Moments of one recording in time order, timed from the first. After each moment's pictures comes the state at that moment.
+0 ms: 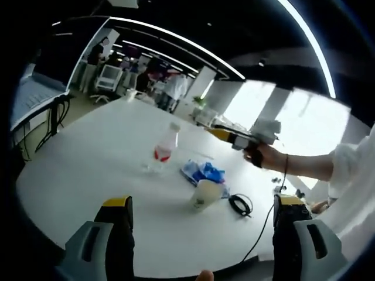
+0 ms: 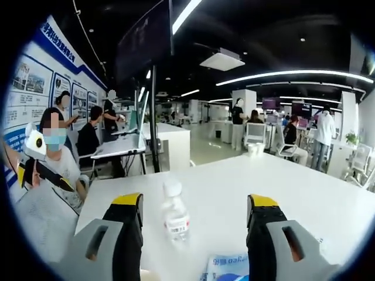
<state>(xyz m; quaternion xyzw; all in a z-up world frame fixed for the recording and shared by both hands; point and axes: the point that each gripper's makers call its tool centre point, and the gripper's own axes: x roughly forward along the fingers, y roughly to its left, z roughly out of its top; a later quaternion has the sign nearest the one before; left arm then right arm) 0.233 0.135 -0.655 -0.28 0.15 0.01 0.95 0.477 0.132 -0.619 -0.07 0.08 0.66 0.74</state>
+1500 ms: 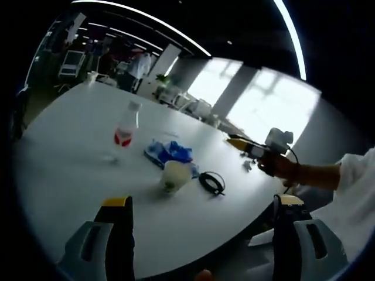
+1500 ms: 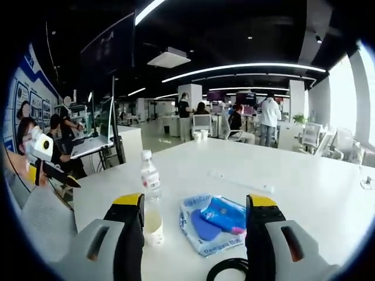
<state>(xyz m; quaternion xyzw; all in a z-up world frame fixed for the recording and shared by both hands) 0.234 0.090 -0.662 -0.26 0.20 -0.15 0.93 0.451 -0.049 -0.629 -0.05 0.11 0.50 0.86</state>
